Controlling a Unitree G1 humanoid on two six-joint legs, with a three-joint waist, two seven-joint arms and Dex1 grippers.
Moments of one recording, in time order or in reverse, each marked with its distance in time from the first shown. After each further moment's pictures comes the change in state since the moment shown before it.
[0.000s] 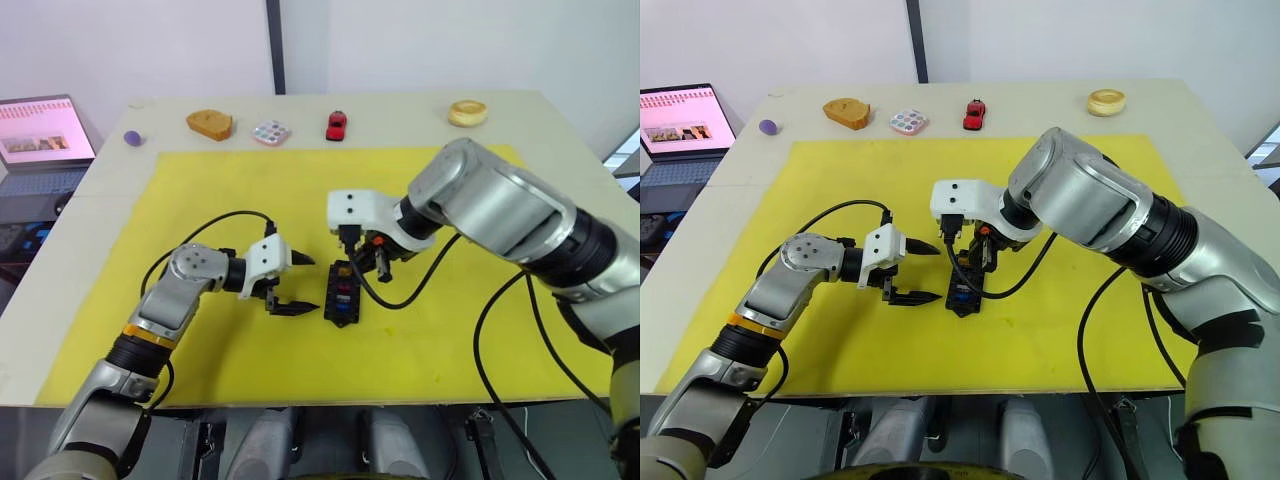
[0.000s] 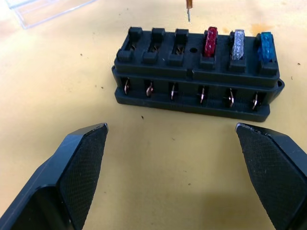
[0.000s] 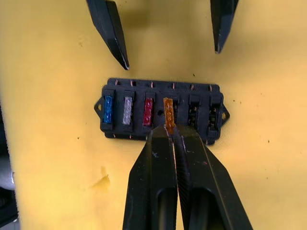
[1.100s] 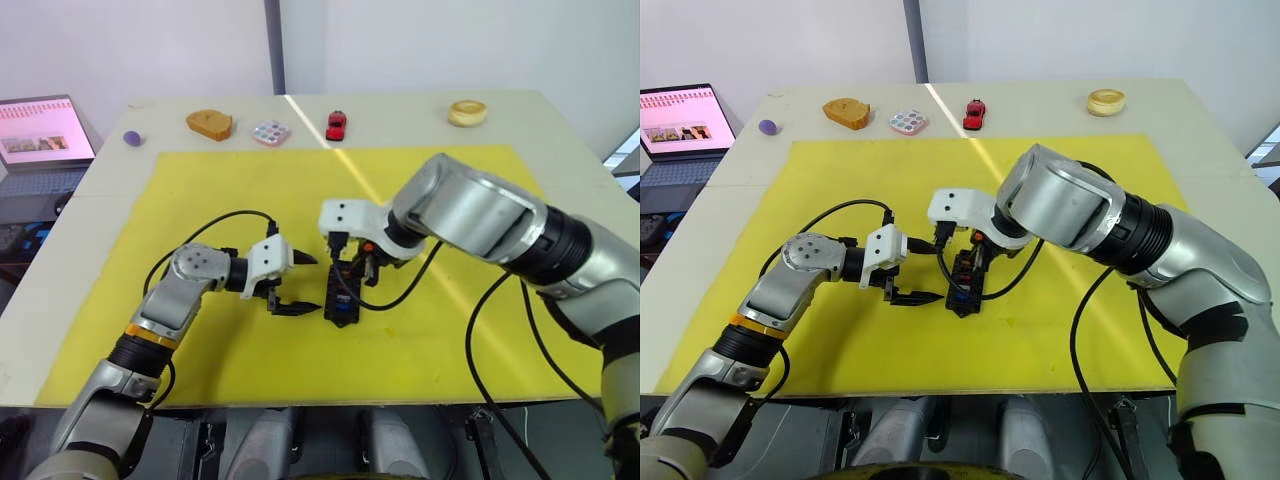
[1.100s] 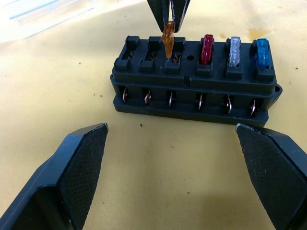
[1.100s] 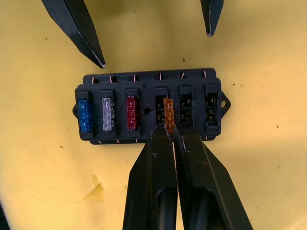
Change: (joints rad) left arm -0.001 -0.010 -0.001 0.000 0.005 -0.015 -0.003; right arm -0.004 0.044 0.060 0.033 0.084 0.092 -0.172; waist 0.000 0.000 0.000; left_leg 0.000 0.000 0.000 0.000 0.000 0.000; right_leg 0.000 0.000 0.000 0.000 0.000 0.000
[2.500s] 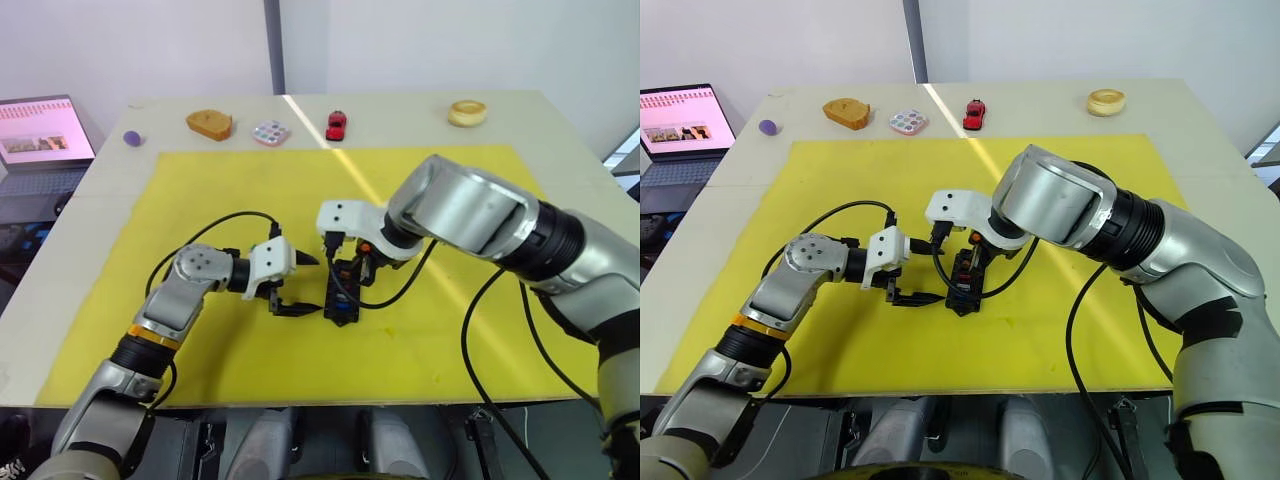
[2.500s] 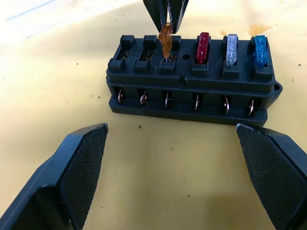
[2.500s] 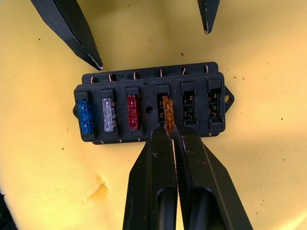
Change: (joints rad) left arm 0.001 -0.011 -0.005 0.000 0.025 -0.016 0.006; right arm -0.032 0.032 0.018 0.024 0.052 0.079 -0.060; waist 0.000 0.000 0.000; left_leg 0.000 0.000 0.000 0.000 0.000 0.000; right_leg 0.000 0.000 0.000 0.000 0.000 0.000
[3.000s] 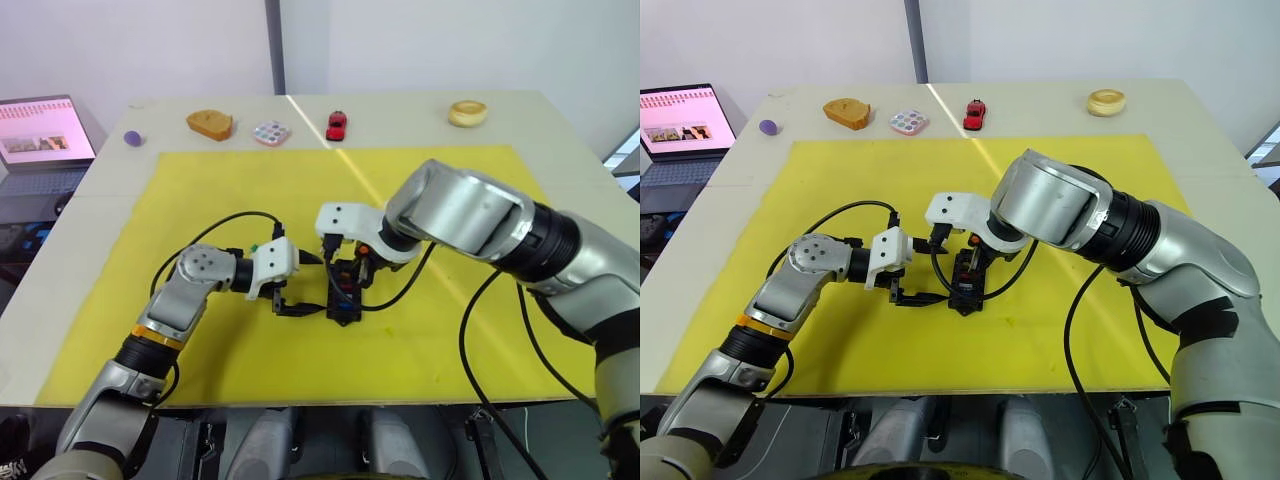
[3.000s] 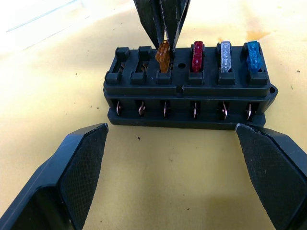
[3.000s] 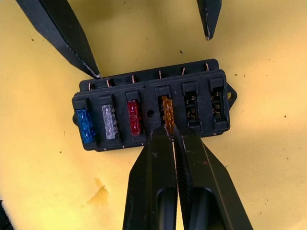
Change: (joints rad) left arm 0.000 -0.016 -0.001 0.000 0.007 -0.017 0.002; right arm 0.006 0.014 0.000 -0.001 0.021 0.025 -0.057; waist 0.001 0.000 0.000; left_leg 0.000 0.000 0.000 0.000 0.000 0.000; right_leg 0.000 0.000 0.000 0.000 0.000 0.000
